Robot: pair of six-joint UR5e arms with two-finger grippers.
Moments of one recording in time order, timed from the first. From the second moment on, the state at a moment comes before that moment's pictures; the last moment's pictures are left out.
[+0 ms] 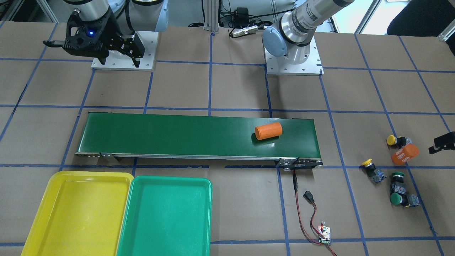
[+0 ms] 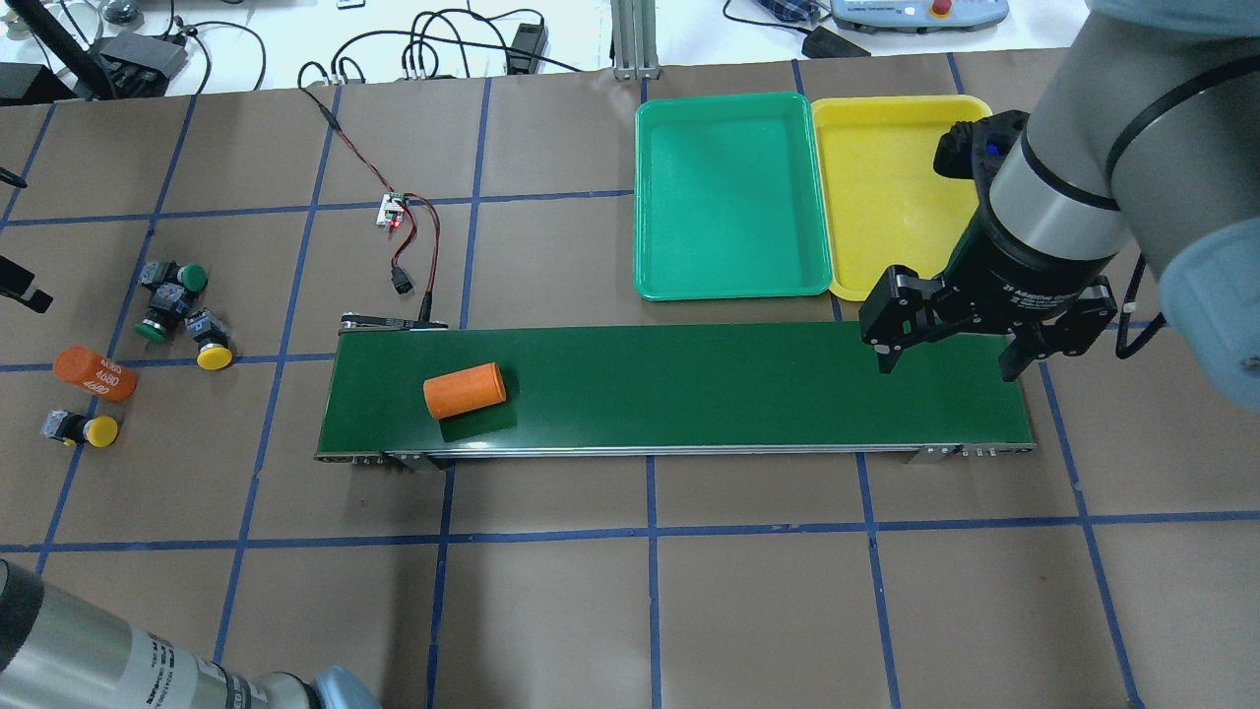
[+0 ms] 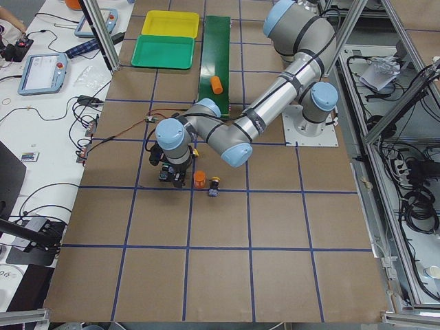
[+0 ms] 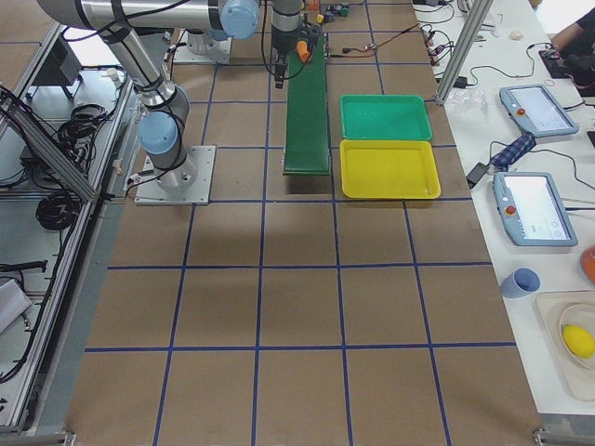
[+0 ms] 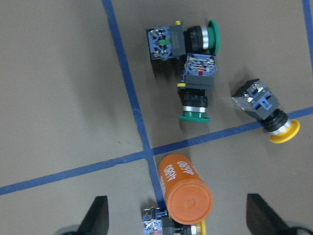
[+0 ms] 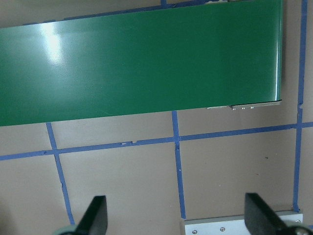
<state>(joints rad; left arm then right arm) -0.81 -2.09 -1.37 -1.33 1.56 0.97 1.57 -1.78 1.80 -1.50 -1.54 0.10</state>
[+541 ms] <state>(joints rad) -0.81 -2.13 -1.36 -1.33 1.58 0.88 1.57 -1.77 1.81 -1.50 -1.55 0.10</state>
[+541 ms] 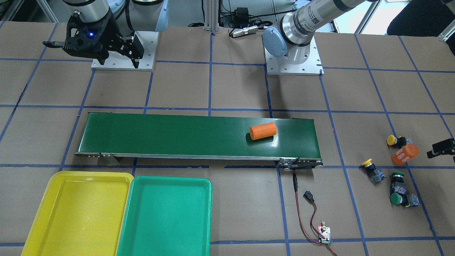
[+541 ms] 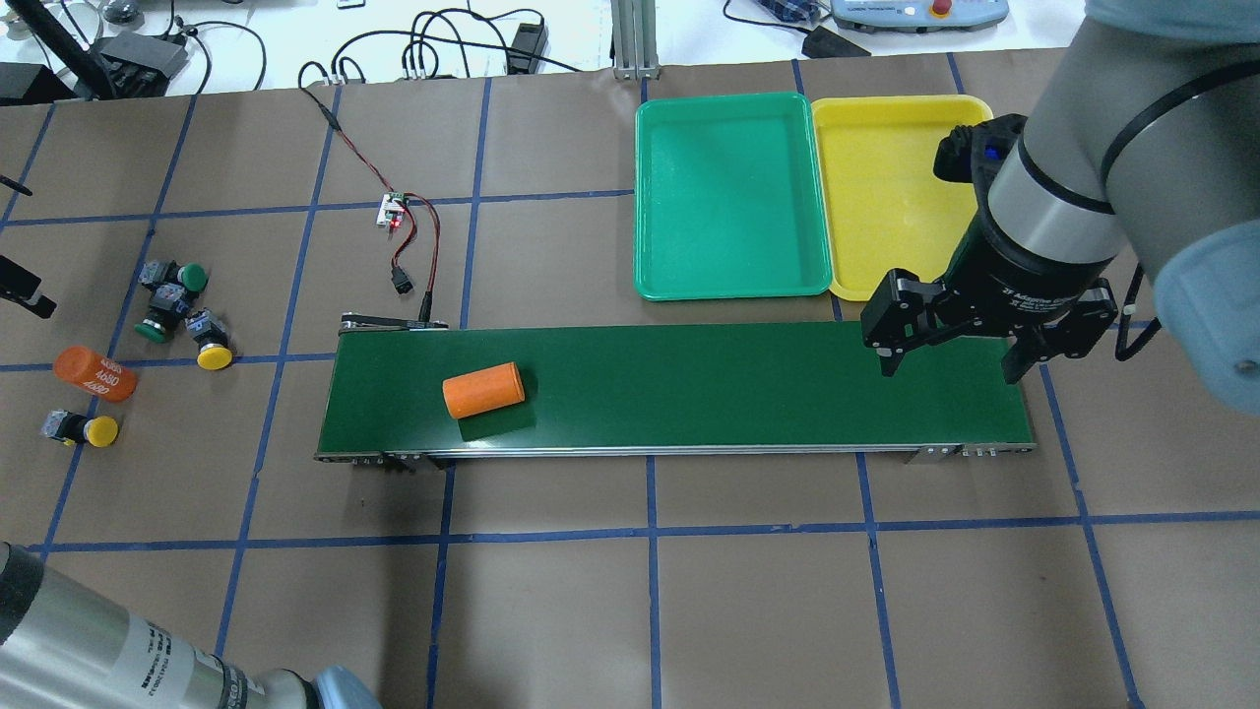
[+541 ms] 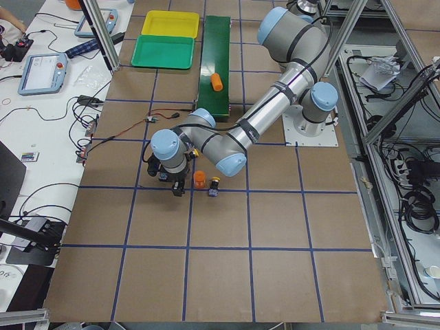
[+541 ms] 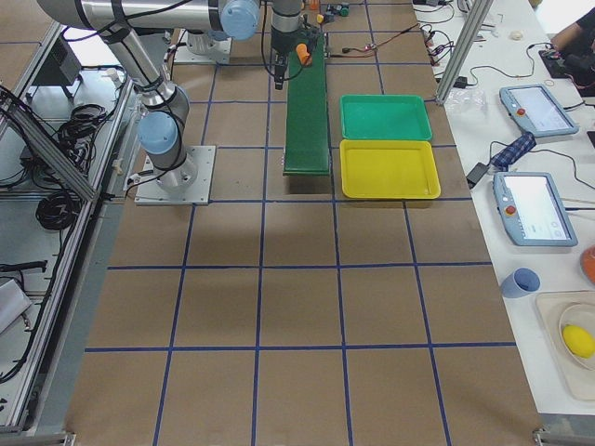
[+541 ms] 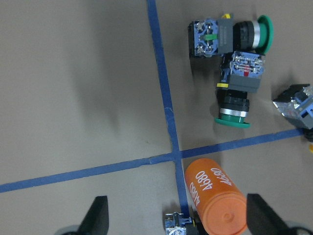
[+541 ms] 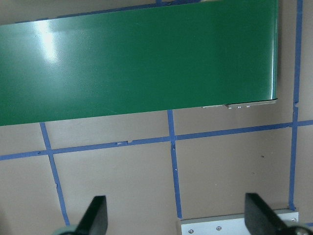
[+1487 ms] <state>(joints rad) -0.78 -2.16 -1.39 -1.37 1.58 0.87 1.57 -1.78 1.81 -1.50 -1.55 0.10</state>
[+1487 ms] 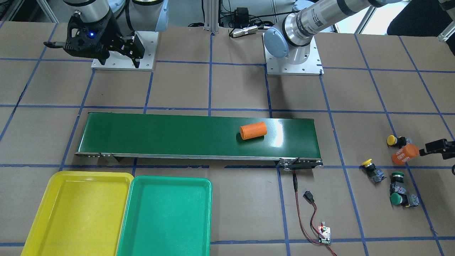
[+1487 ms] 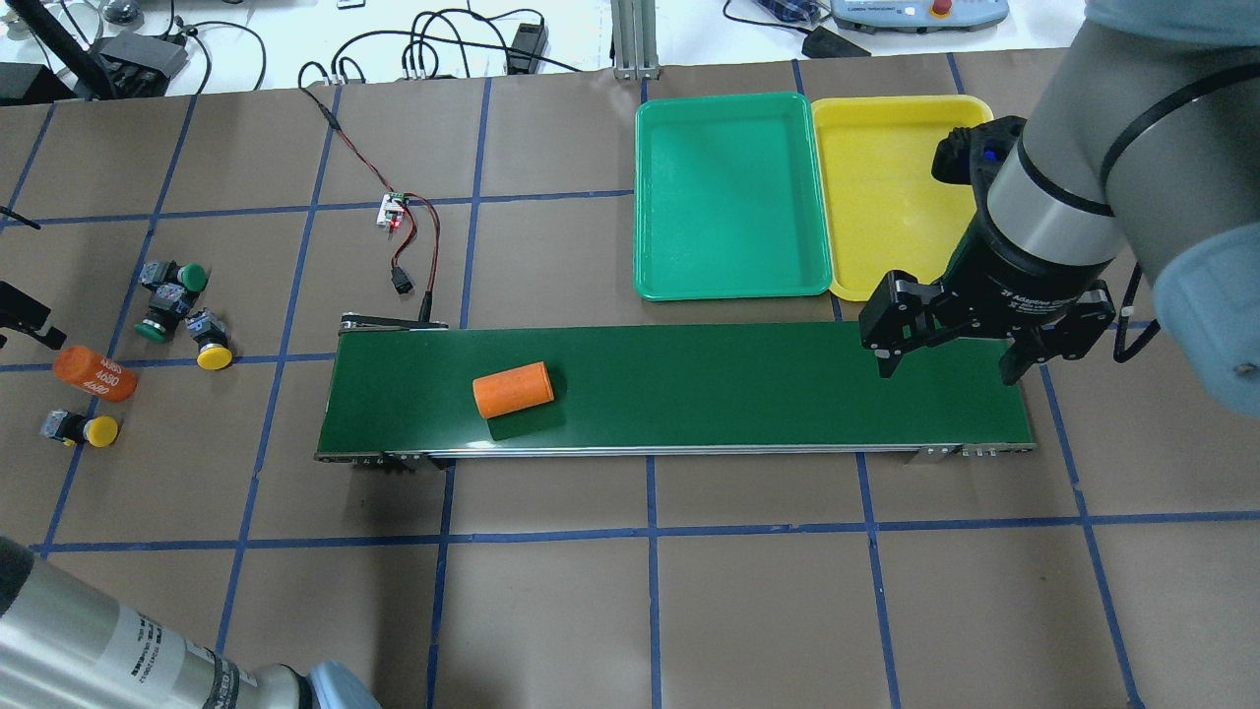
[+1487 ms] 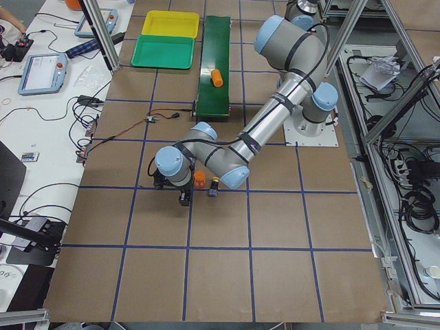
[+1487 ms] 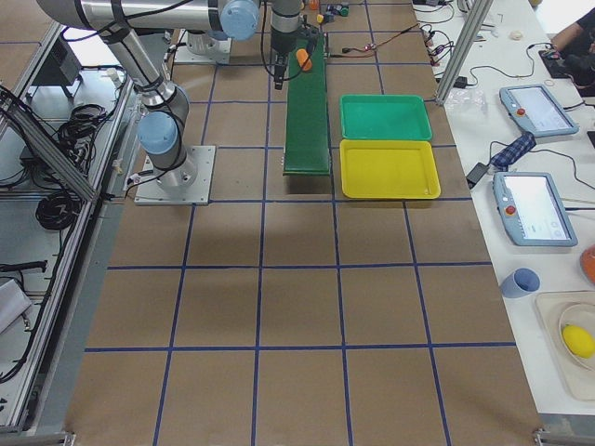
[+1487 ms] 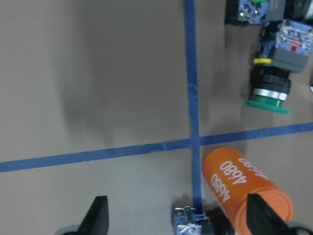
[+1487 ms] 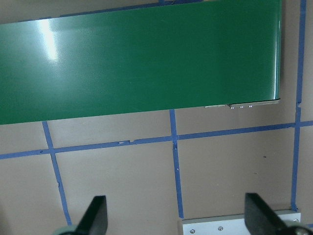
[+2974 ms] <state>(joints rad) -0.81 -2.10 -1.46 -1.46 1.58 0.77 1.57 -1.78 1.81 -1.50 -1.55 0.11</state>
